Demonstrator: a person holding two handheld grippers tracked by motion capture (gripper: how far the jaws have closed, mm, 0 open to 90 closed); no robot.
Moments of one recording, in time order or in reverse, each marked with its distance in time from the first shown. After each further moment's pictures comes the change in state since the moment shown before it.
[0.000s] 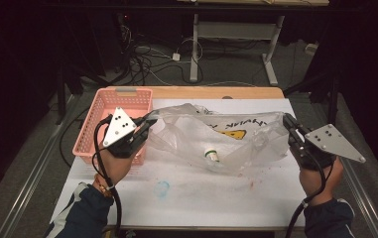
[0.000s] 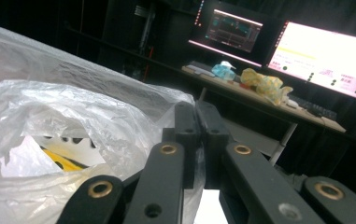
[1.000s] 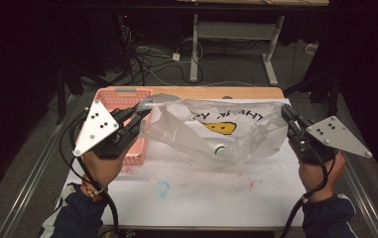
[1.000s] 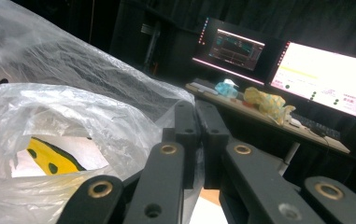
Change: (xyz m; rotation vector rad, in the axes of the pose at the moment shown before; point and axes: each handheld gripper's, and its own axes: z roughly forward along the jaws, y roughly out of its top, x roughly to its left) left arm -0.011 0.053 -0.048 -0.176 0.010 0.052; right arm 0.005 0.030 -0.002 -0.062 0.016 -0.010
